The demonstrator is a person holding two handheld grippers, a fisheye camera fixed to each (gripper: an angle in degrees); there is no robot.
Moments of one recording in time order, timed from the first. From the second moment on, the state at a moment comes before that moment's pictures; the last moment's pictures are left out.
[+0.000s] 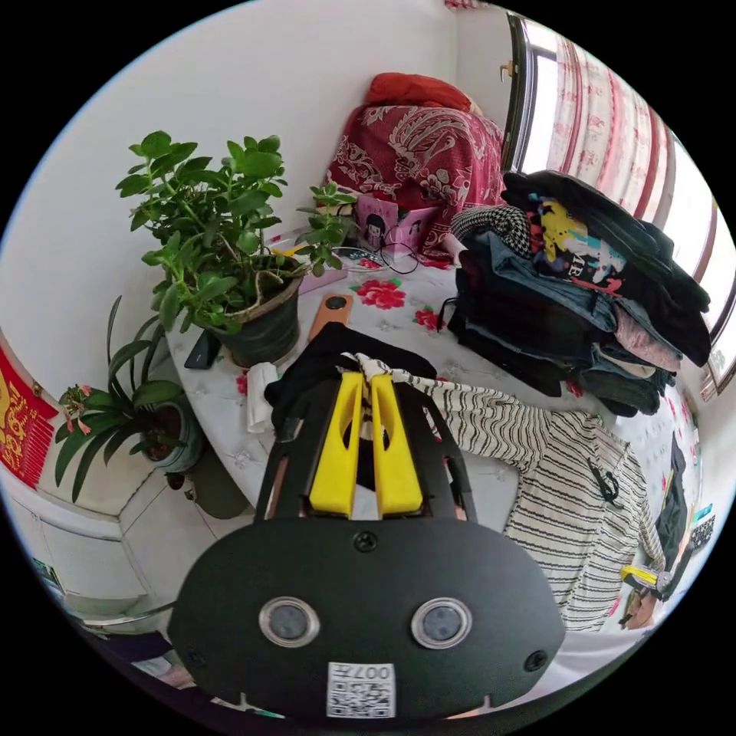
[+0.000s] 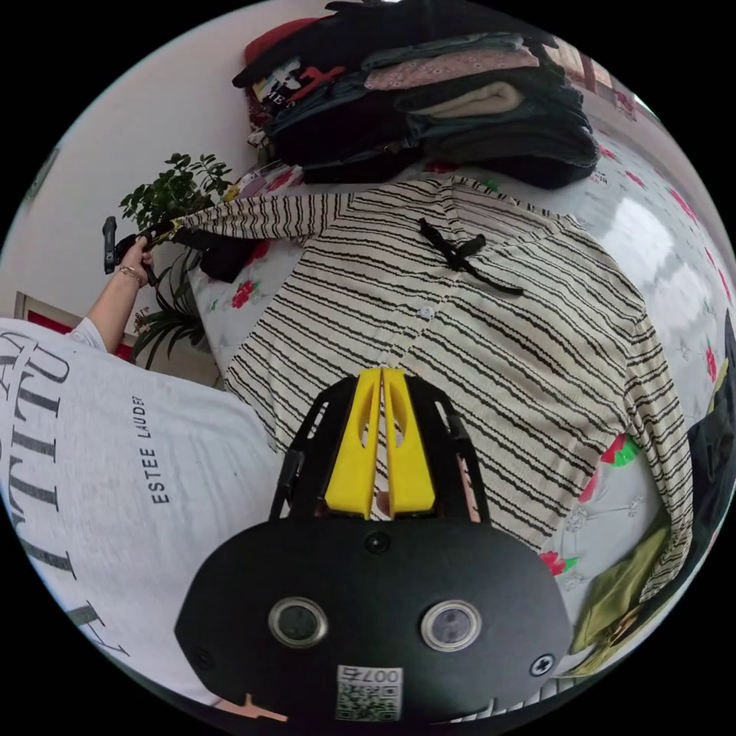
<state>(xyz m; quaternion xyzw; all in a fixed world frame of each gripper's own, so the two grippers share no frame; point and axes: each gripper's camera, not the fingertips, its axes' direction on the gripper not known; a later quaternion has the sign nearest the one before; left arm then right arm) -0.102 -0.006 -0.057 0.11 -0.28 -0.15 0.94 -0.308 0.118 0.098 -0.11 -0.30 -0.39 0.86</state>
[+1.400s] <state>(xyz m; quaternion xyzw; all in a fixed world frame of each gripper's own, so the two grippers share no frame) 0.113 0.000 0.227 -0.19 -0.14 0.24 0.94 -0.351 0.073 0.176 -0.15 -0.15 -0.30 0.93</state>
